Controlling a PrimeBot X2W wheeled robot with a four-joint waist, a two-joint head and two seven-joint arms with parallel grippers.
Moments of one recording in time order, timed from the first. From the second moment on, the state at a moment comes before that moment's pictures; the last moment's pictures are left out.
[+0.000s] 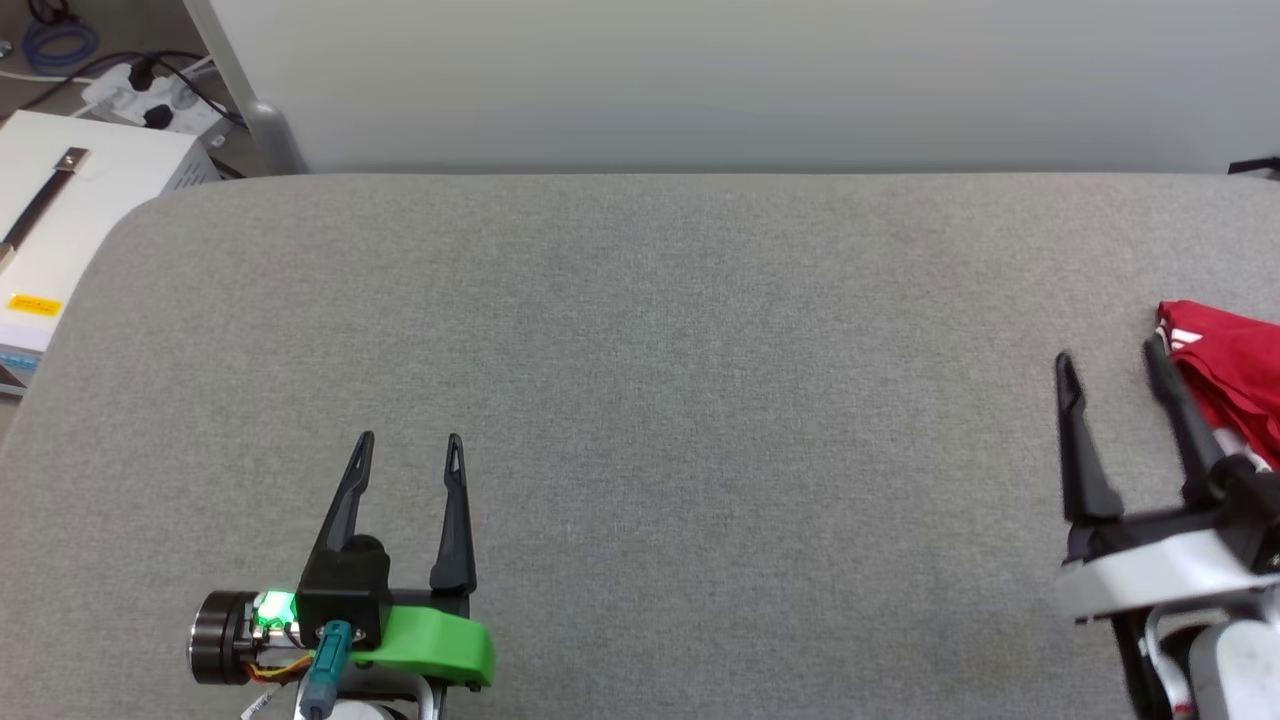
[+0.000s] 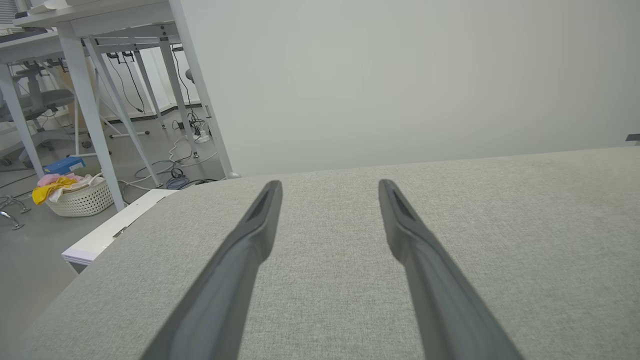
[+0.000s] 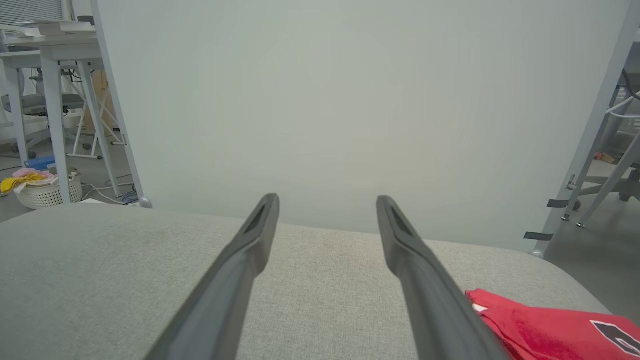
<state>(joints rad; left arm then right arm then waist) 0.00 0.11 -0.15 0.02 -0.04 0.12 -0.26 -0.09 -0.16 -0.02 -0.02 0.15 0.13 -0.25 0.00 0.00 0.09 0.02</state>
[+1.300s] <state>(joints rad) 0.08 0.09 -0.12 0.04 -0.07 0.05 -0.24 0.12 -0.08 -0.02 -0.03 0.16 0.13 -0.24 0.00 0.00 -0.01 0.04</state>
